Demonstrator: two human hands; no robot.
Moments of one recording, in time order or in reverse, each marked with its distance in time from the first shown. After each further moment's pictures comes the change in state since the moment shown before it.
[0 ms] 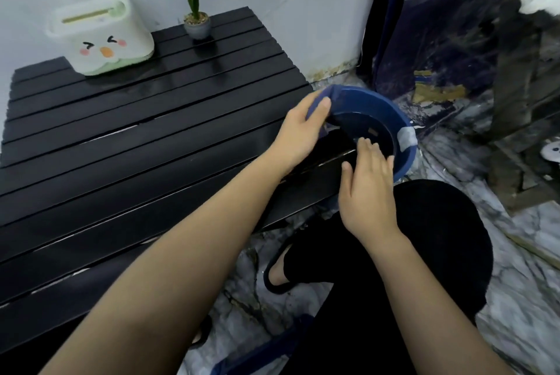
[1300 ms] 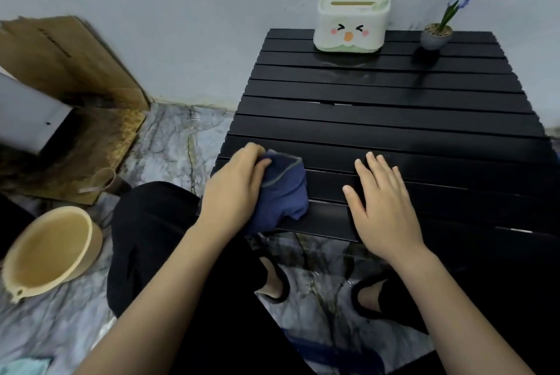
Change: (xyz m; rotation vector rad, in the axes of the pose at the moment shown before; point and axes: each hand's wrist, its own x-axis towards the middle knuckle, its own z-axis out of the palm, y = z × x) left_hand -0.289 -0.044 -0.245 0.998 0.802 -0.151; right_hand -0.048 -0.169 0.106 -0.054 -0.377 -0.713
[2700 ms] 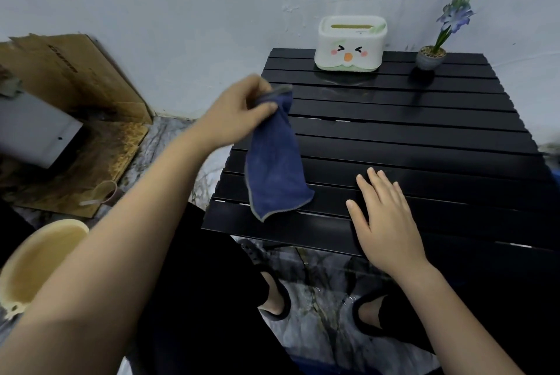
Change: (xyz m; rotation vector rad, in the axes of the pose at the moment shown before) left_hand 0.125 0.009 -0.065 -0.300 -0.173 0.133; right_hand -0.002 0.000 0.000 0.016 0.005 0.005
